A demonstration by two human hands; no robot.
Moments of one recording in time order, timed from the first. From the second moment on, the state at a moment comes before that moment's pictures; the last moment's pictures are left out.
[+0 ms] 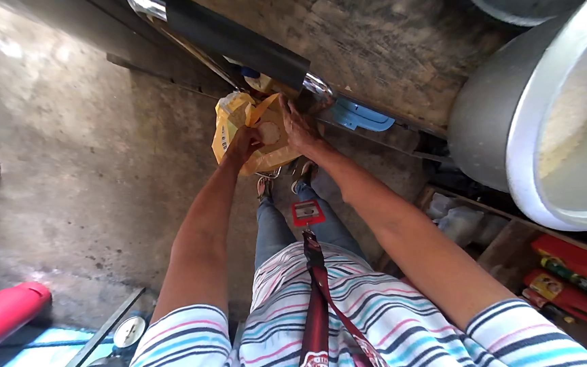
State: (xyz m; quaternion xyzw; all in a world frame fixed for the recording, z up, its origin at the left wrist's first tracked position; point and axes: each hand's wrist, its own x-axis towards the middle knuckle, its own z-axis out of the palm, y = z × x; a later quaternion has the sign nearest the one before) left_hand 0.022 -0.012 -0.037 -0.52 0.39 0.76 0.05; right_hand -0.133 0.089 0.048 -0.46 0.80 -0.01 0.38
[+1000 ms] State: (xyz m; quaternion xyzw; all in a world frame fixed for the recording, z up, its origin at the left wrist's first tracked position) left_hand 0.009 -0.004 -0.025 -0.55 0.57 0.60 0.09; right_hand -0.124 0.129 0.108 -0.56 0.79 -0.05 0.25
